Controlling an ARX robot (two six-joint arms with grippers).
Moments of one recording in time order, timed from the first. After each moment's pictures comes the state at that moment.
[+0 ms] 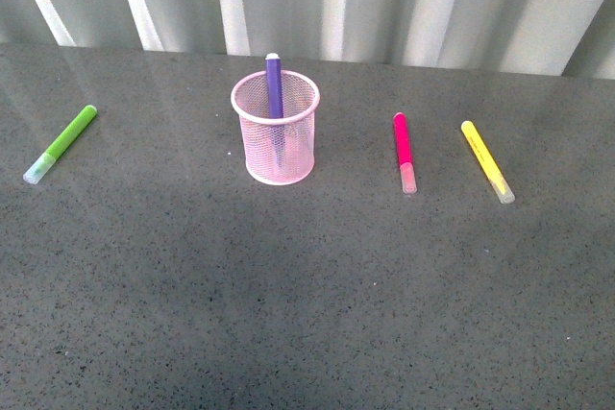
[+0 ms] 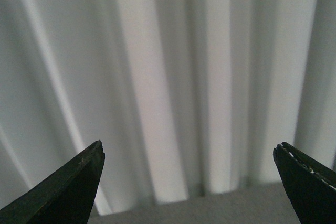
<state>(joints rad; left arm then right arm) 0.00 0.00 0.02 0.00 0.00 0.00 -0.24 1.11 0.55 0.71 -0.07 0.13</state>
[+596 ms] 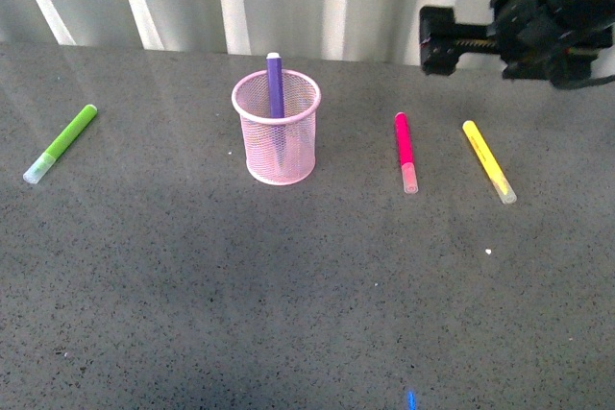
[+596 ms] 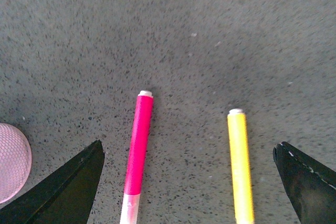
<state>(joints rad) 0.00 0.00 0.02 0.00 0.00 0.00 0.19 2.14 1.35 -0.05 0.00 0.13</state>
